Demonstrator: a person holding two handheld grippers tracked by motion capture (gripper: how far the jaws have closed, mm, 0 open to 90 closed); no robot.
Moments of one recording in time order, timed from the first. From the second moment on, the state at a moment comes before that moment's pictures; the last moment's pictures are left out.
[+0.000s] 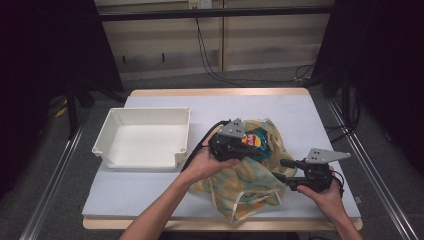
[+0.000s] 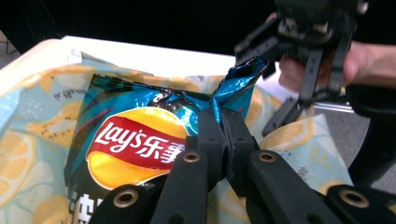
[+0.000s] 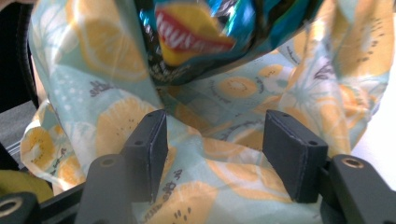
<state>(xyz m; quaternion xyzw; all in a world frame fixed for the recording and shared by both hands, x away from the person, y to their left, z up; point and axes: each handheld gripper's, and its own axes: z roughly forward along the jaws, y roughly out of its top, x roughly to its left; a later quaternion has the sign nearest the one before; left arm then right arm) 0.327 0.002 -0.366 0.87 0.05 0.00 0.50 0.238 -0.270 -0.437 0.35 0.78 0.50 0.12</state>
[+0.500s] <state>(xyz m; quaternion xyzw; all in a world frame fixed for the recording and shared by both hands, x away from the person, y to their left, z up) 0.328 0.001 -0.364 0.86 0.06 0.02 0.50 0.235 -0.276 -0.421 0.34 0.78 0.52 0.13</state>
